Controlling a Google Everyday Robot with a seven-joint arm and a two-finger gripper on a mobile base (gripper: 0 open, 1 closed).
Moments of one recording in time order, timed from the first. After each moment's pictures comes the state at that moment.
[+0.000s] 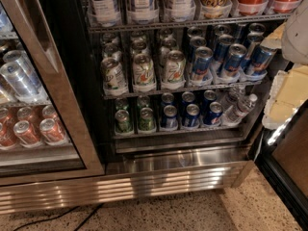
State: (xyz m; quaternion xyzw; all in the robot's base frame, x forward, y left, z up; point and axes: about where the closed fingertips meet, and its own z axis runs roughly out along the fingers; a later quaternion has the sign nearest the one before) arm 0.438 -0.217 0.976 -0.60 0.78 -0.03 0.16
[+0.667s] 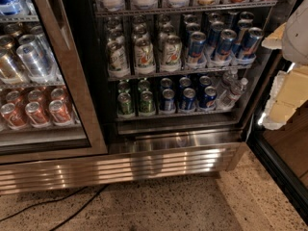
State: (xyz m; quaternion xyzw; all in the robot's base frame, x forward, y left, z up) arm 0.438 -0.217 0.976 -0.60 0.78 -0.03 0.16
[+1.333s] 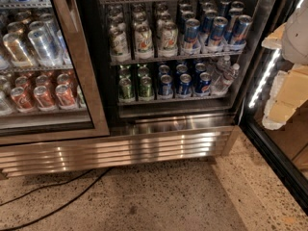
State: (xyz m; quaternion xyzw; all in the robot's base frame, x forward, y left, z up) arm 0.438 -0.217 0.976 -0.60 0.78 -0.03 0.16
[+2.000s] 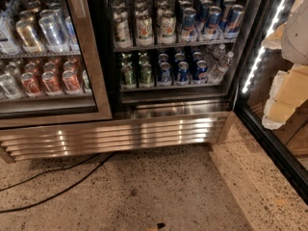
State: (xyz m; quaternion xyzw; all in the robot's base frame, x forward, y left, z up) arm 0.438 -0.217 0.976 -0.60 0.78 -0.03 0.16
